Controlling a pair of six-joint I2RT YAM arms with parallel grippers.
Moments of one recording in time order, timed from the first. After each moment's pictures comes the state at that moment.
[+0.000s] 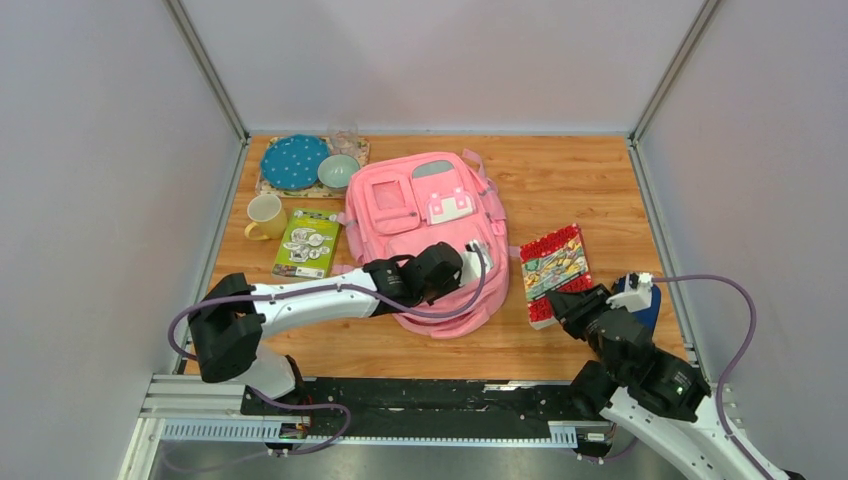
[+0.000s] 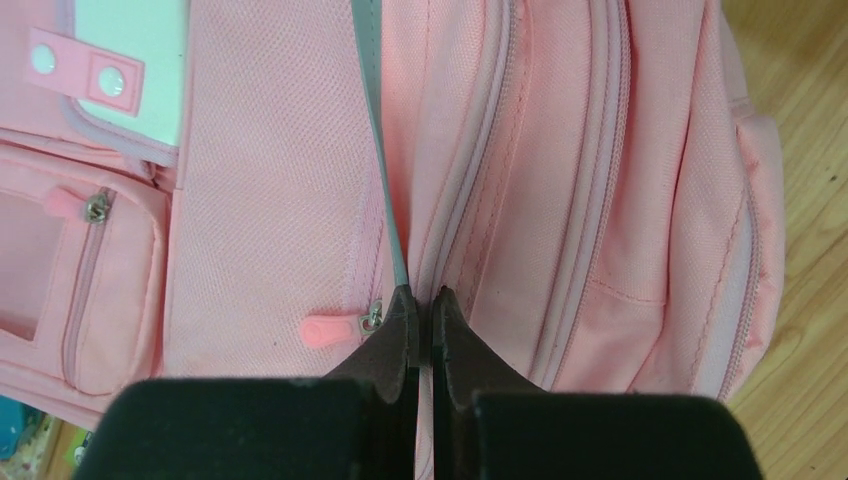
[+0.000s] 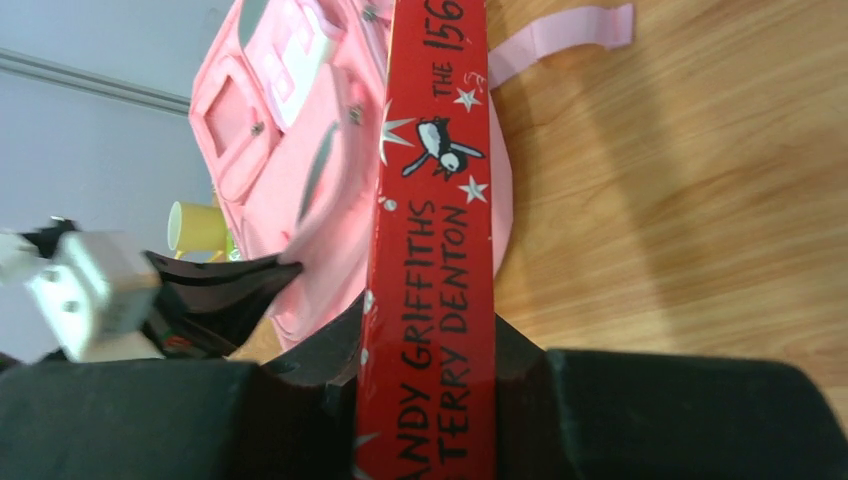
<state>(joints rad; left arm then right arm) -1.10 1.51 1.00 -0.28 -0.31 0.24 0.84 0.12 0.52 -0.80 0.57 1.16</state>
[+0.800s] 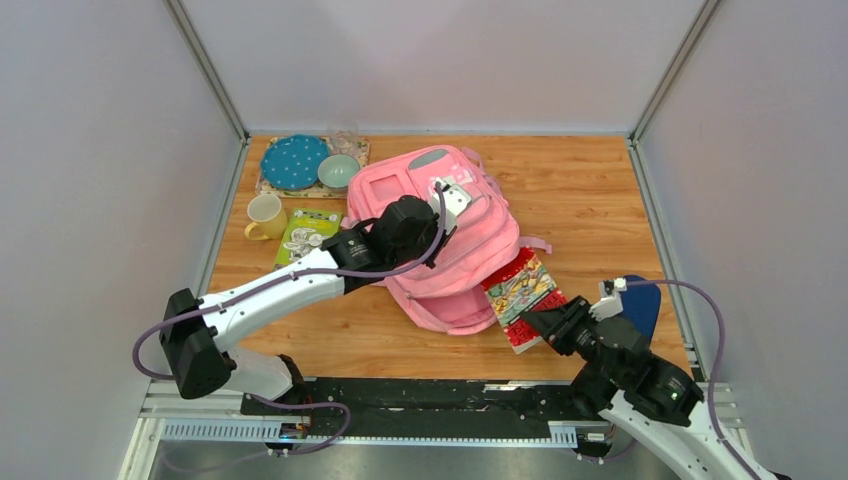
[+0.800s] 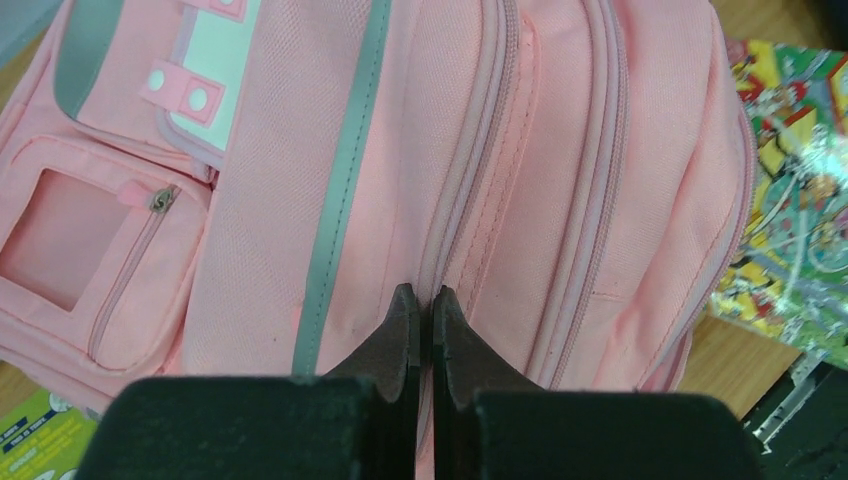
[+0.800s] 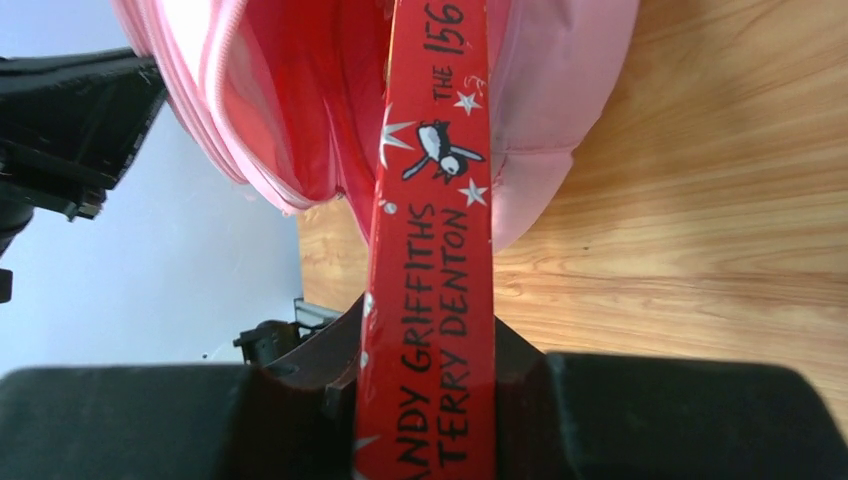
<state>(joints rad) -0.97 1.37 1.20 -0.35 -0.18 0.00 0.84 0.01 0.46 -0.85 0.25 1.26</state>
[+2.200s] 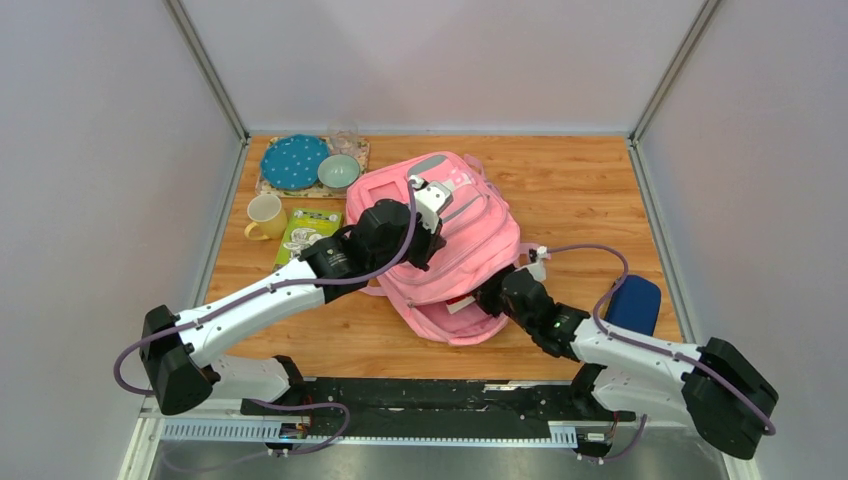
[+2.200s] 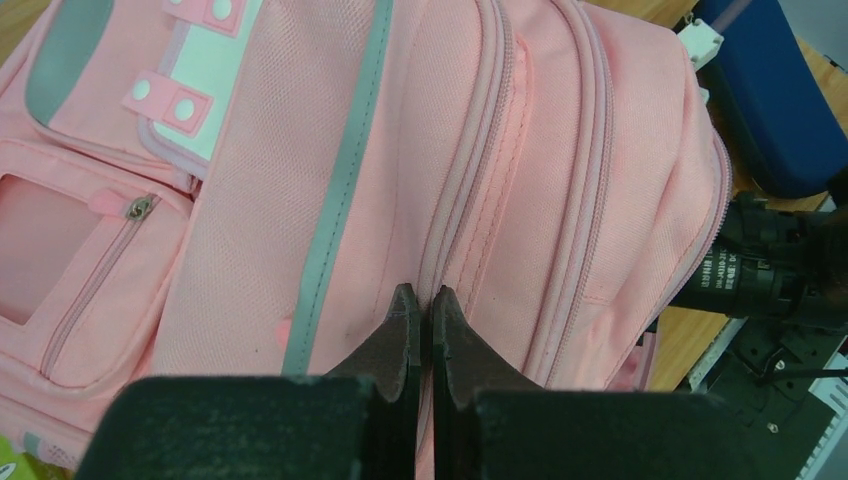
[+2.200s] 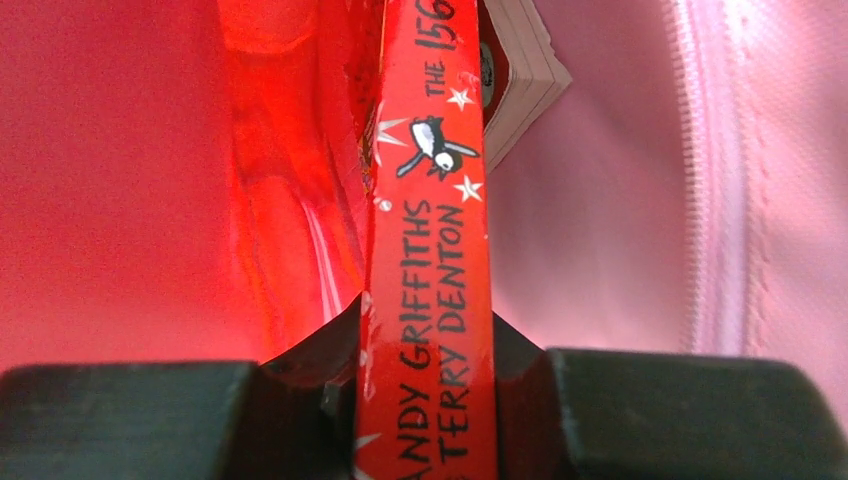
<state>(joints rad) -0.94 1.25 1.12 -0.28 -0.10 -0.14 0.87 1.00 0.35 0.18 0.27 1.47</state>
